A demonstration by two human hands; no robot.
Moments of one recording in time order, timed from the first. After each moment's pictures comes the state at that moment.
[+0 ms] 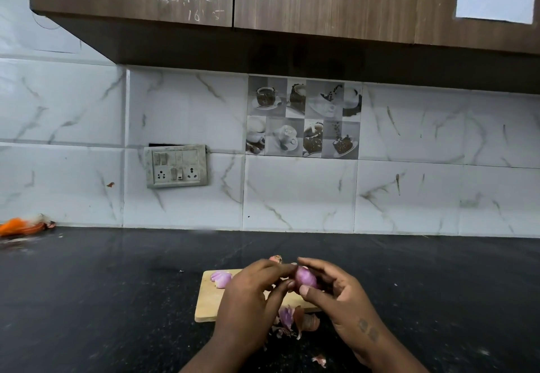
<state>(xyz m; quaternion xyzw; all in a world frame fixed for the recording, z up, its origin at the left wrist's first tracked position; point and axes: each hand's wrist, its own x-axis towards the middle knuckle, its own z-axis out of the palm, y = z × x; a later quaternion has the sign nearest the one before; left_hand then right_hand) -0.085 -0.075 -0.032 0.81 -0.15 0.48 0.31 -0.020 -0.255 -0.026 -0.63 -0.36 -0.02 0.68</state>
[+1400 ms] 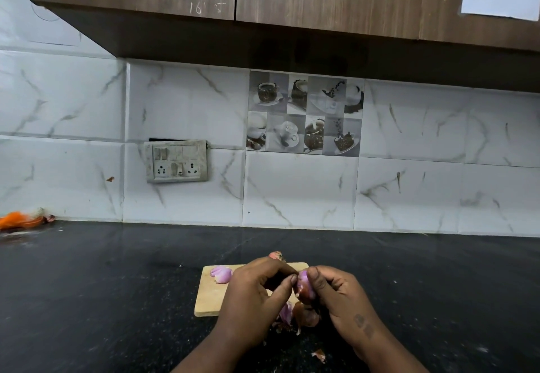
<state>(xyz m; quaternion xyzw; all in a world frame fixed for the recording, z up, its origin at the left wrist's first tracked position) -0.091 -0.082 -0.024 0.79 -0.18 0.45 0.39 -0.017 -0.249 -0.030 -0.62 -0.40 -0.03 0.67</state>
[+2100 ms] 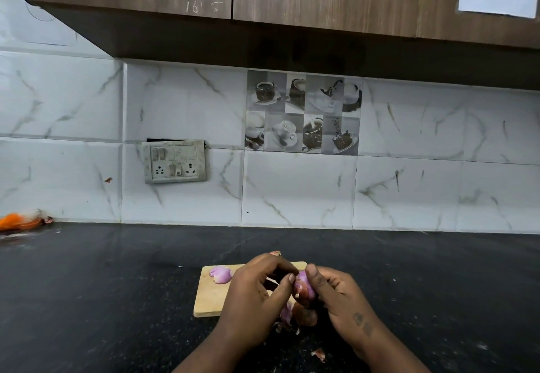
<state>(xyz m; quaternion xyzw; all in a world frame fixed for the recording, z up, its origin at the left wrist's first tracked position) -0.089 -0.085 -0.025 0.78 -0.16 0.41 0.44 -0.028 -0.249 -0.023 -0.63 -0.39 0.01 0.68</state>
